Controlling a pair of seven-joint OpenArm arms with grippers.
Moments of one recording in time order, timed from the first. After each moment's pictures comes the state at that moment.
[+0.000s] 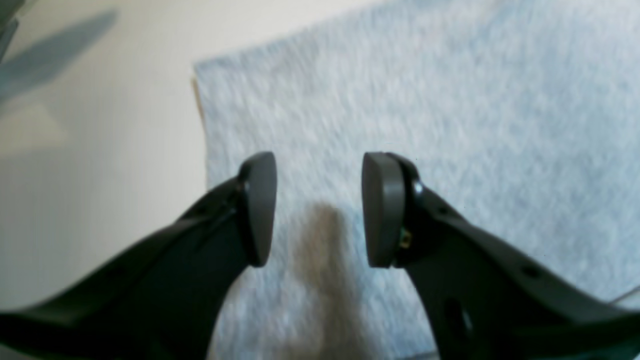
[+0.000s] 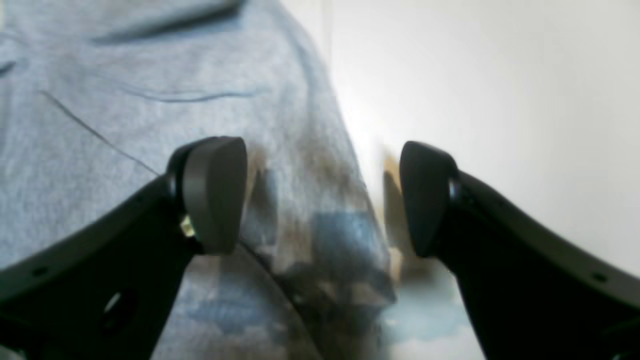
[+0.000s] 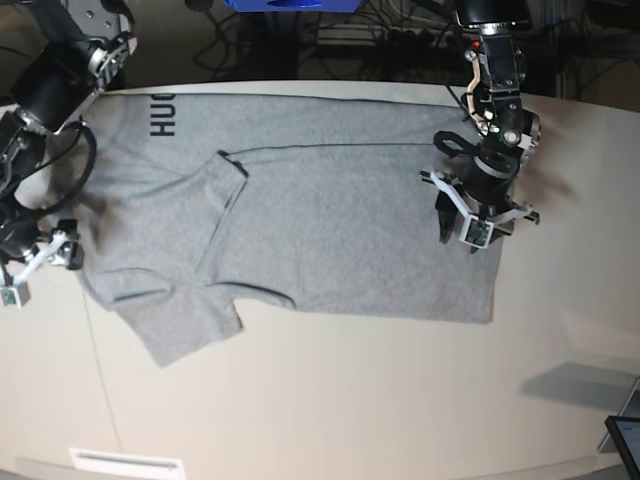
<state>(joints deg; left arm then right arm) 12.4 -8.9 -14.3 96.3 10.0 -24.3 19.3 13.1 11.1 40.9 81.7 15.4 41.2 -67.6</state>
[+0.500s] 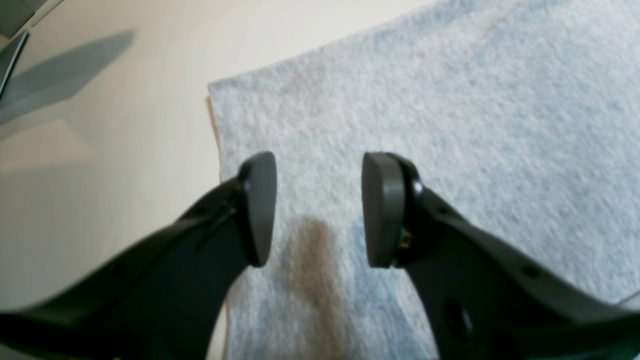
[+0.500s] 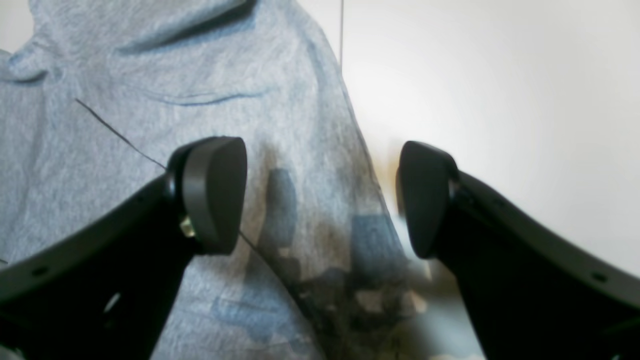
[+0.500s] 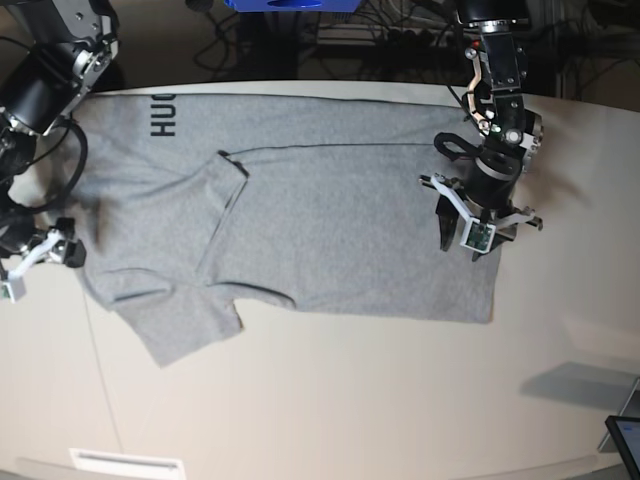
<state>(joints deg) 12.8 -8.7 -14.2 99.6 10.0 -24.3 19.1 12.3 13.8 40.6 77.0 23.5 41.0 -68.1</state>
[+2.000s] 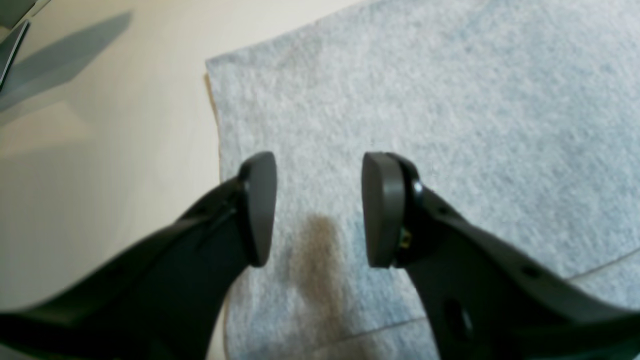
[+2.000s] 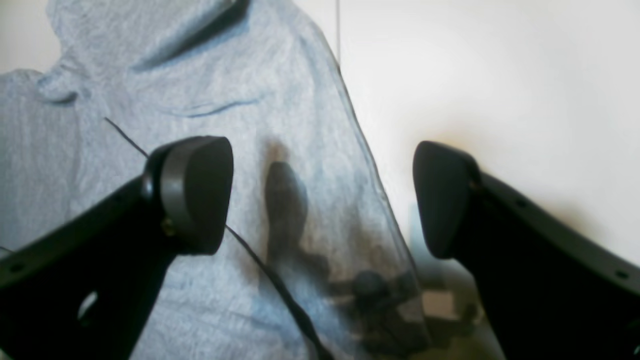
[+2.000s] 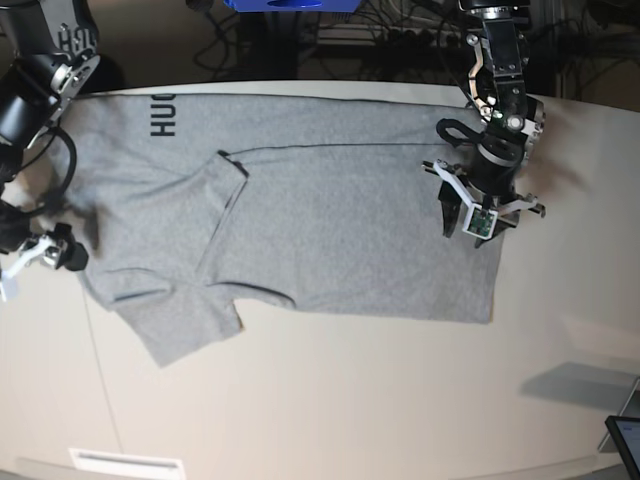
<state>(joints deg) 16.0 -9.0 -14.7 101.3 9.9 -24.3 18.9 15.7 18.5 41.0 63.6 31.0 40.8 -68.5</state>
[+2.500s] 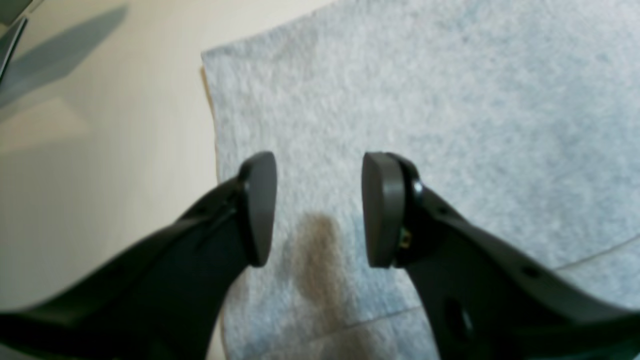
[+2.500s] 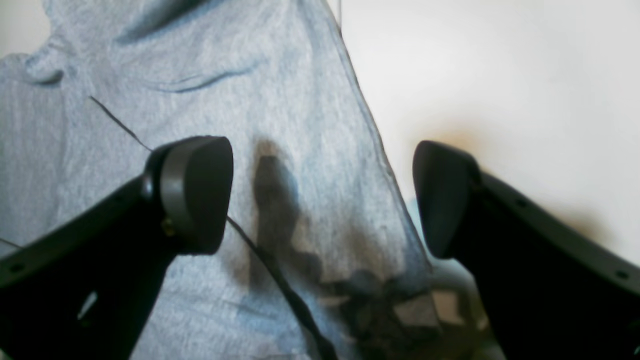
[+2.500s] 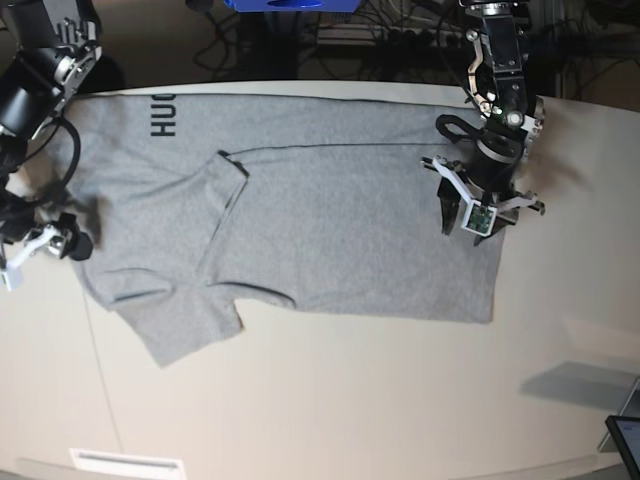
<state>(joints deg) 17.0 -9.0 -14.7 102.8 9.9 -24.4 19.0 13.6 18.0 40.6 63.6 31.2 40.8 -67.8</state>
